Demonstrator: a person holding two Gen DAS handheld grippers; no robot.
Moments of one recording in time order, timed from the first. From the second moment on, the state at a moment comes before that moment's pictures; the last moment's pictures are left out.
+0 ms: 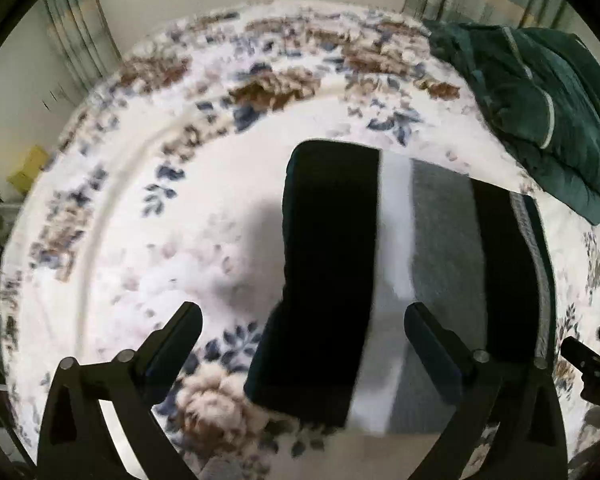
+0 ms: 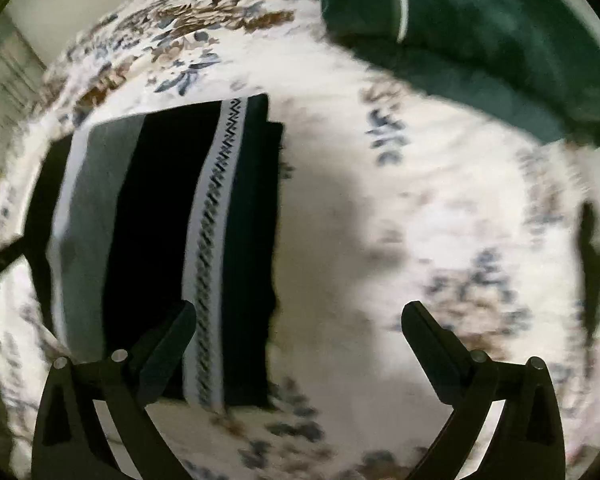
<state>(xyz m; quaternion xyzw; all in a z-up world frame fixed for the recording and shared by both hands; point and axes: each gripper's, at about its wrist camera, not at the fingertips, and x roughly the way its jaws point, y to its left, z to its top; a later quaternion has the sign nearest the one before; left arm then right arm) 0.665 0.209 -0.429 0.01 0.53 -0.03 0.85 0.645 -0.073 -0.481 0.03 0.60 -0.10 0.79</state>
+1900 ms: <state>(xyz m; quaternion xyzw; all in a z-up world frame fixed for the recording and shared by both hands) 0.215 0.197 -0.016 0.01 0.37 0.00 0.93 0.124 -0.015 0.091 -0.01 0.34 -0.09 0.94</state>
